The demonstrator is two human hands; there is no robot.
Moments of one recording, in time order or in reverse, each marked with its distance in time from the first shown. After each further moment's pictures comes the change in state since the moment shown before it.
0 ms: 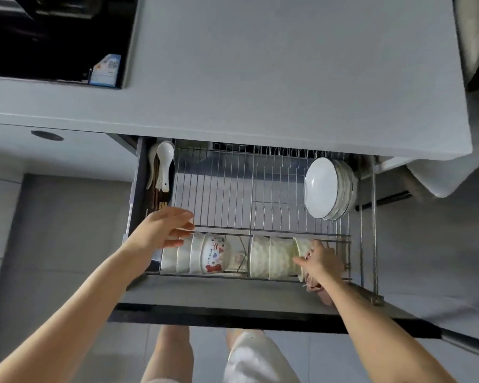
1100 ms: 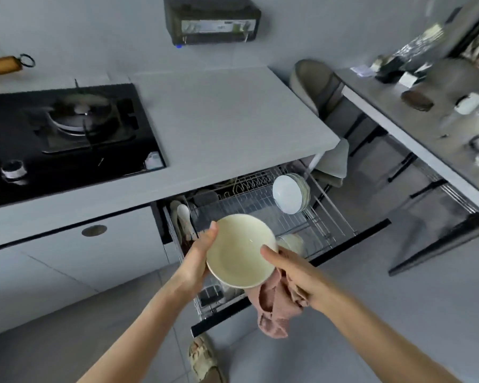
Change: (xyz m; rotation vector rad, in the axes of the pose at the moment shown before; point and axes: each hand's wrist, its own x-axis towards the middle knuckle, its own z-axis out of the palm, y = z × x) left_hand -0.106 -0.029 -0.156 -0.019 -0.624 0.360; right_hand -0.384 -0.232 -0.050 1.339 -0.138 -0.273
